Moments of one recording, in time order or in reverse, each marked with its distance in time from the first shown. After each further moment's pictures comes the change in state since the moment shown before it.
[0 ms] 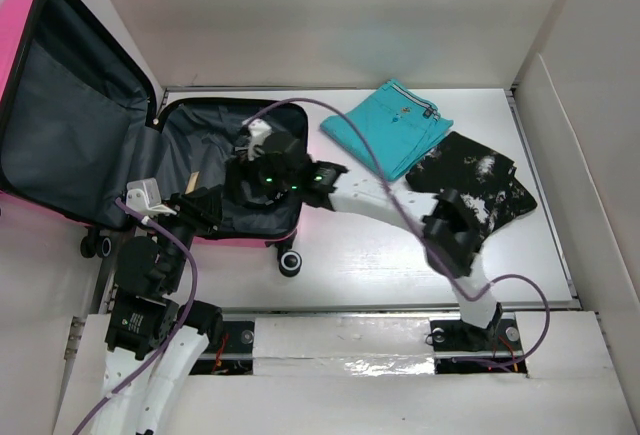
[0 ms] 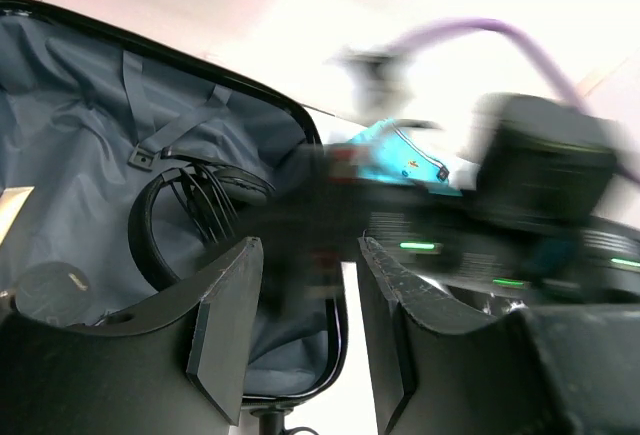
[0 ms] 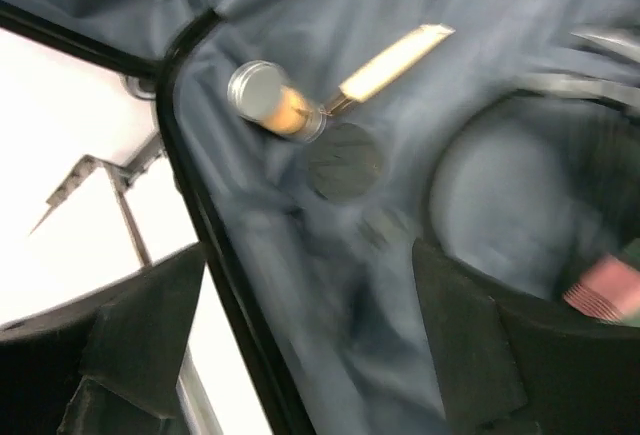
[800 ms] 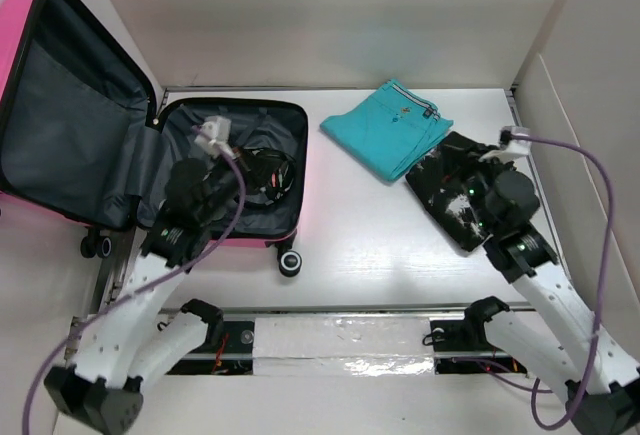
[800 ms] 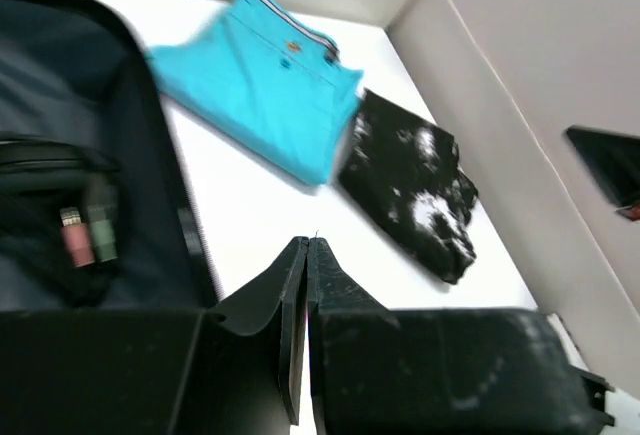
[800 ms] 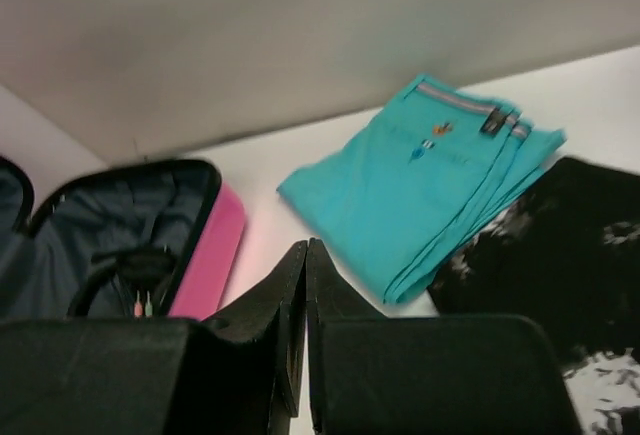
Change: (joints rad) left arm -0.075 0.483 0.100 0.233 0.333 -0.058; right arm -0.598 -1.364 -1.115 0.111 0.375 0.007
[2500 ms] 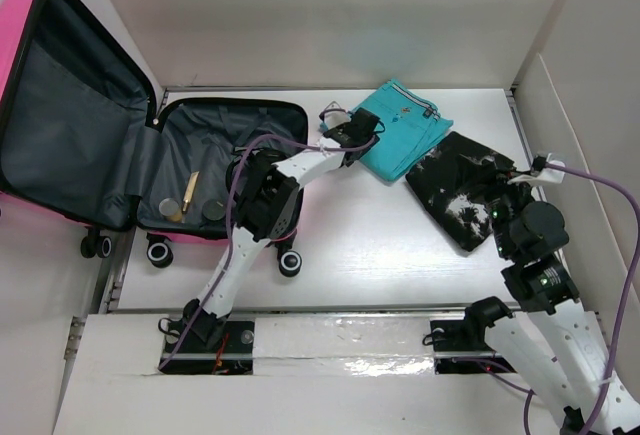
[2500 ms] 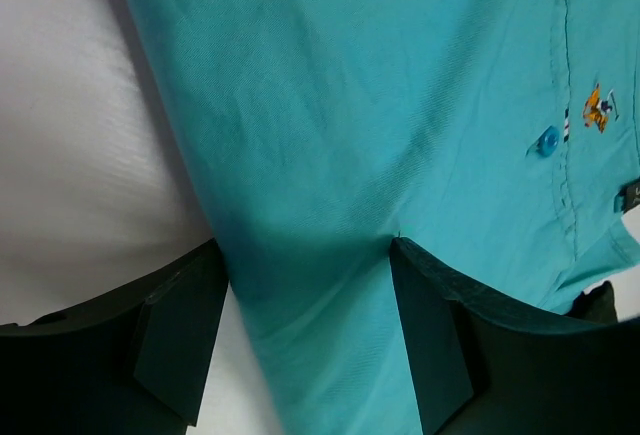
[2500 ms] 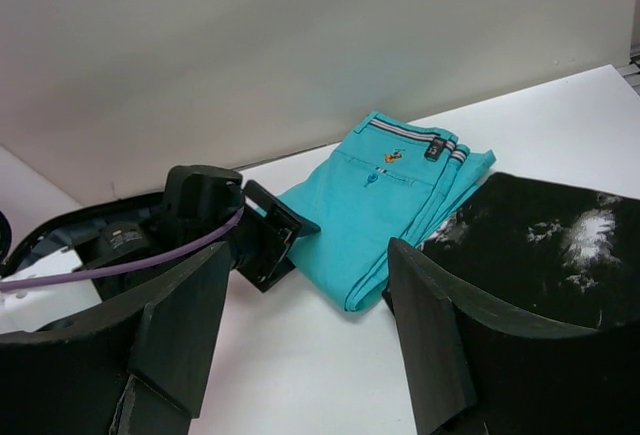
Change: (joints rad) left arm -0.335 1.701 1.264 -0.279 -0.616 -0.682; right arm -0.047 -0.255 -0.039 -0.108 0.059 -0.039
